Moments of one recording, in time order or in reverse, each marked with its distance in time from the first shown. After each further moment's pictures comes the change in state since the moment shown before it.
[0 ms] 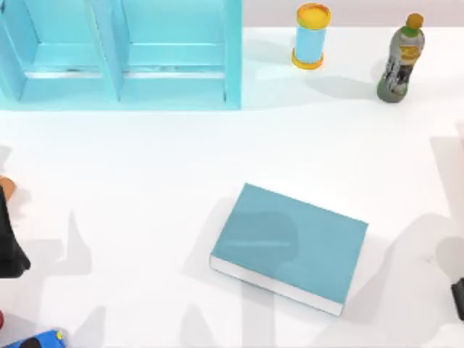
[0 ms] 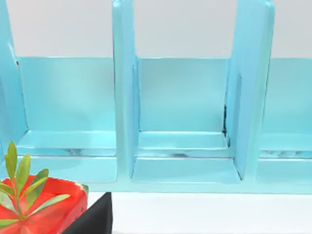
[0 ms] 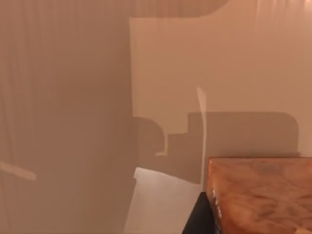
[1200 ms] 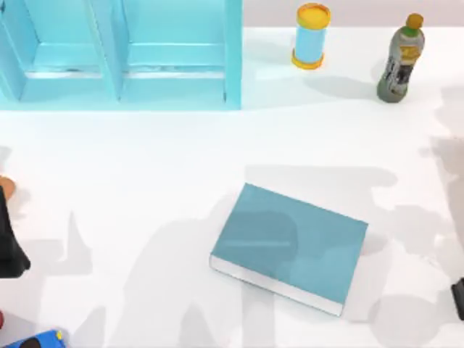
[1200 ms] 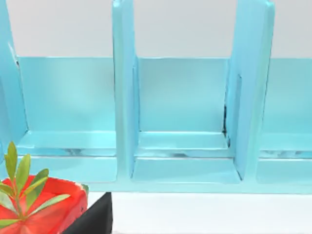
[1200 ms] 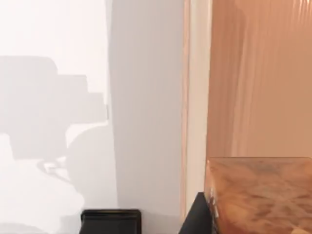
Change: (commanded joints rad) left arm 0.000 0.000 0.000 0.000 0.000 0.000; right arm 0.311 -0.185 0.267 -0.417 -0.012 0.317
